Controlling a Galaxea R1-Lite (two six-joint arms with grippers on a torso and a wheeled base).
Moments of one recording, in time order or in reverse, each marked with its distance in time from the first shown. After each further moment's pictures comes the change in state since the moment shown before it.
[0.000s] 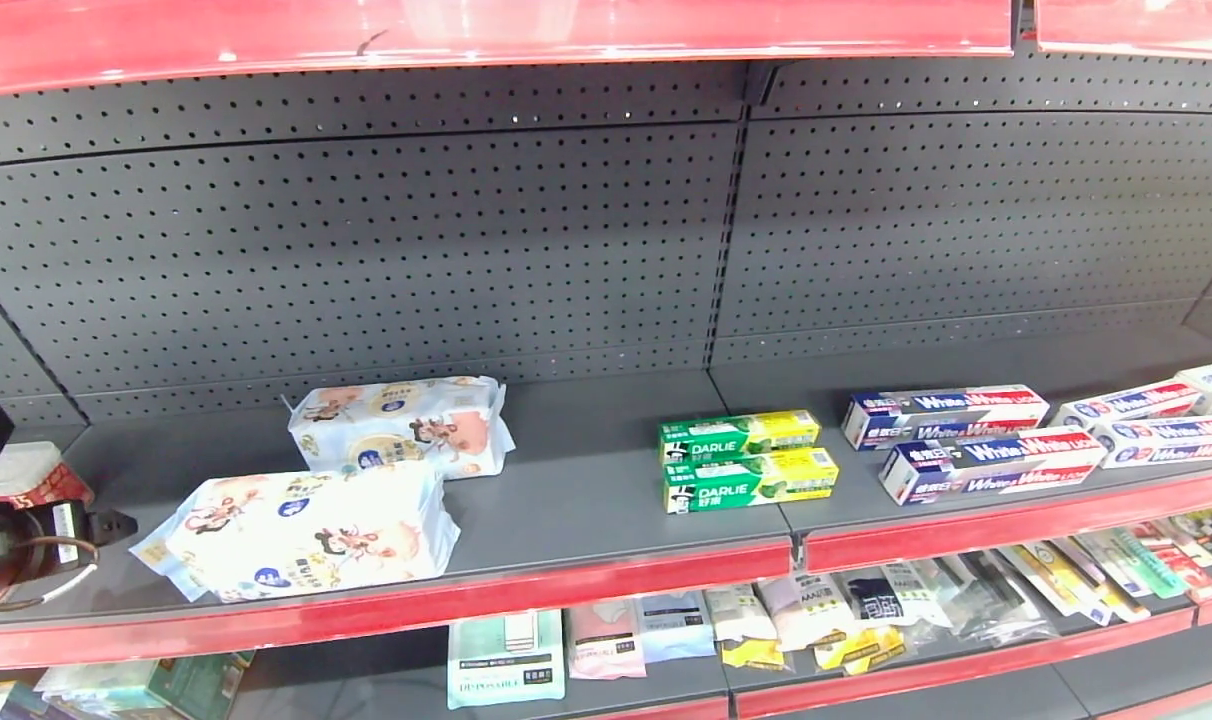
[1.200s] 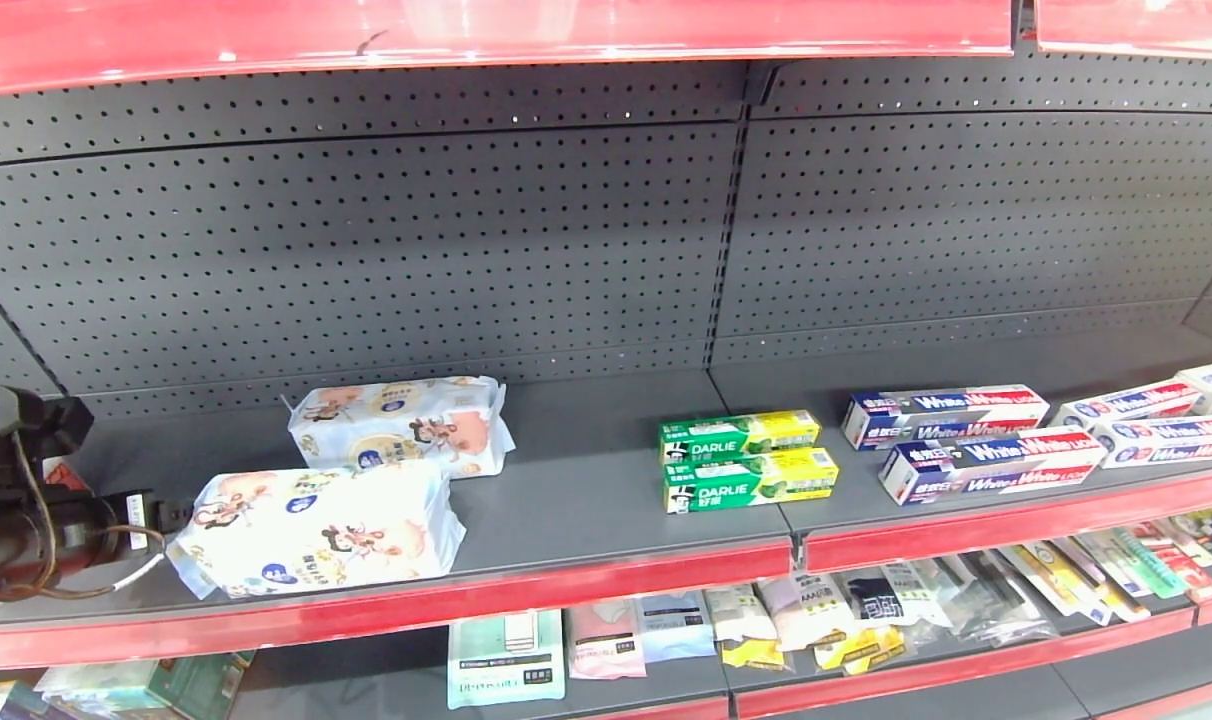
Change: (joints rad) left arm -0.112 0.102 0.048 -0.193 -0.011 -0.003; right arm 0.000 0.000 0.000 0.000 0.000 0.000
